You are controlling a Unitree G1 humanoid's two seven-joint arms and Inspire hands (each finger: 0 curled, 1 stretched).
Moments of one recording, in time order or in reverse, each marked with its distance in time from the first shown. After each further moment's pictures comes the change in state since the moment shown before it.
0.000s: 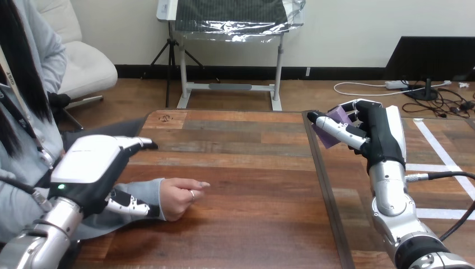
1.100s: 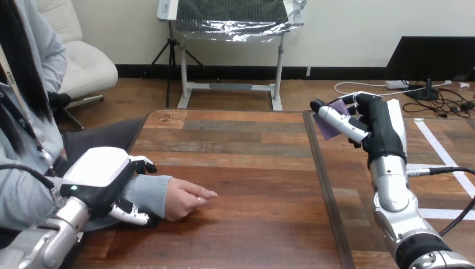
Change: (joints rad) left arm -0.215 0.010 -0.233 0.372 0.047 0.000 0.093; right arm 0.000 -0.002 -0.020 -0.038 0.022 -0.009 0.040
